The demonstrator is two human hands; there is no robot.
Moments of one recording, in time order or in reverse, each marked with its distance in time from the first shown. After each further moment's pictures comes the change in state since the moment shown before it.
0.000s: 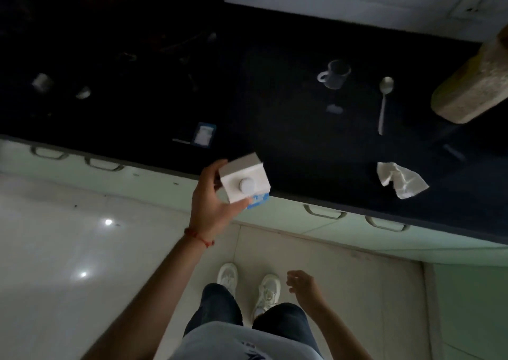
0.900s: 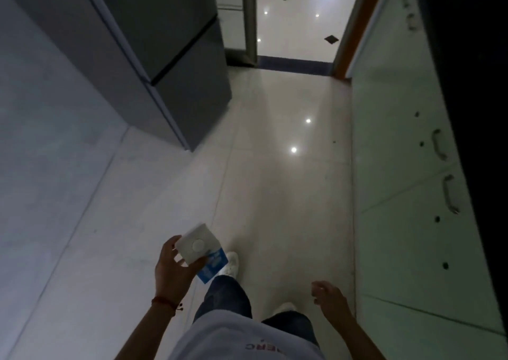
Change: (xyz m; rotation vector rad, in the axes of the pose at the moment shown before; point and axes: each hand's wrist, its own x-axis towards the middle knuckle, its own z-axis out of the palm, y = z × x) left_hand -0.471 -0.122 -0.140 -0.051 1.498 -1.005; right_hand -0.058 -0.076 0.240 -1.235 -0.716 -0.557
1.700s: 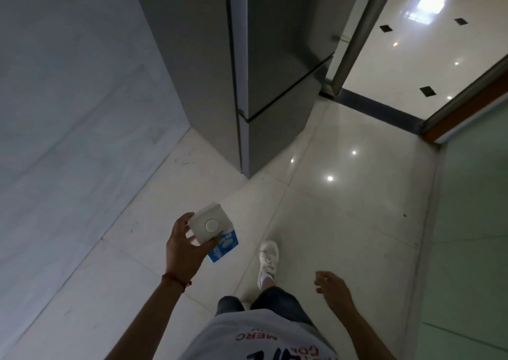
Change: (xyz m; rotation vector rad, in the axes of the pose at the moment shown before) left_hand 0.292 0.016 -0.142 -0.166 0.164 -0.119; right_hand 0.130 -0.350 0.127 -0.124 -0.059 -0.144
